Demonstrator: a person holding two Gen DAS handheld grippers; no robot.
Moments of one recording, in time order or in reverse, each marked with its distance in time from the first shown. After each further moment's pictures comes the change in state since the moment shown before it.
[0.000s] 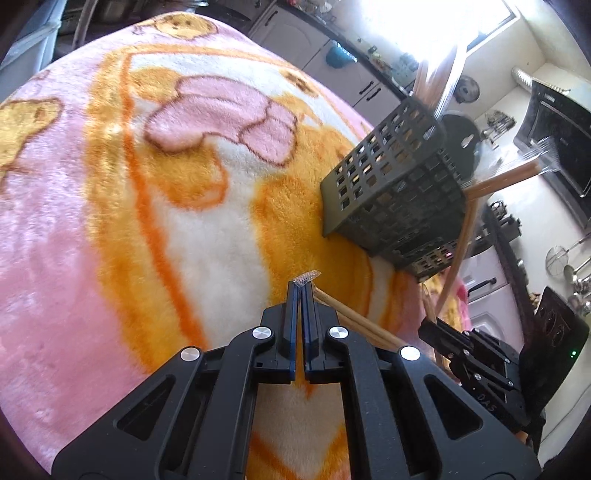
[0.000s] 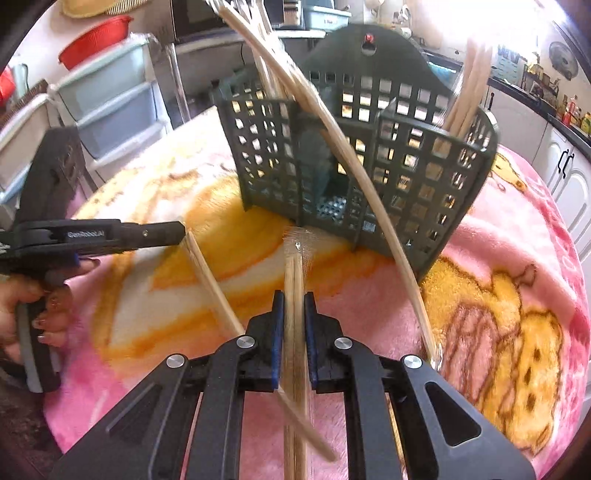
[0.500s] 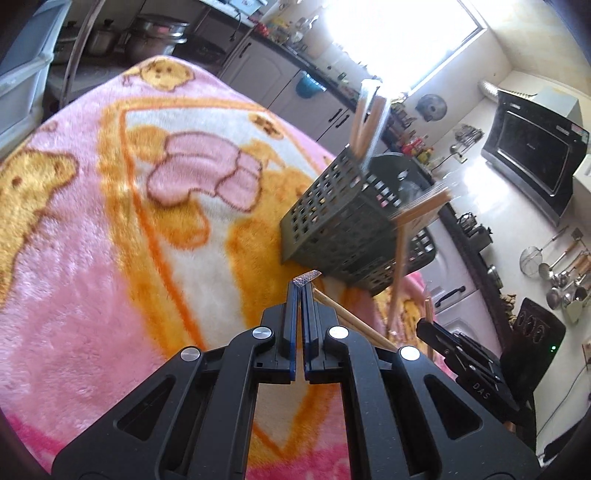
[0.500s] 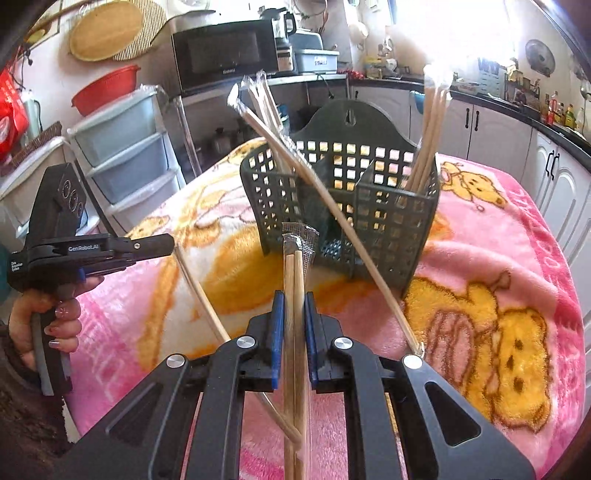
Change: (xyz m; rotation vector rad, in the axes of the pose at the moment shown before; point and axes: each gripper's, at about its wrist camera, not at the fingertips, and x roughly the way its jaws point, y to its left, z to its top) left arm -0.062 -0.020 0.004 0.056 -0.110 -0.091; right arm -0.064 -0.006 -0.005 0.055 -0.162 0.016
